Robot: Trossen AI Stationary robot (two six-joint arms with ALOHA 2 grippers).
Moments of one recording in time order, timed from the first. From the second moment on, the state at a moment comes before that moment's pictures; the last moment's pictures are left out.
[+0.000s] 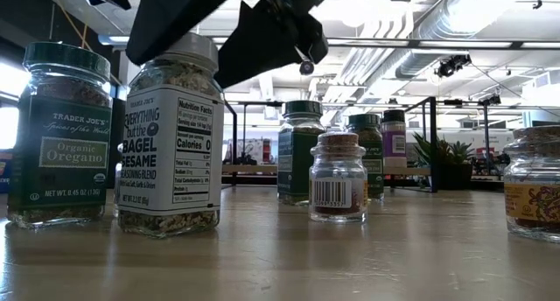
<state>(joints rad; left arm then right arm) 0.17 0.89 1.29 -1.24 0.06 -0.29 0.51 2.23 1.78 -0.46 0.53 0.64</state>
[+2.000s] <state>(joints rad) 0.17 1.02 1.29 -0.89 -0.18 -0.59 -0.47 1.37 1.12 -0.67 -0.24 -0.74</state>
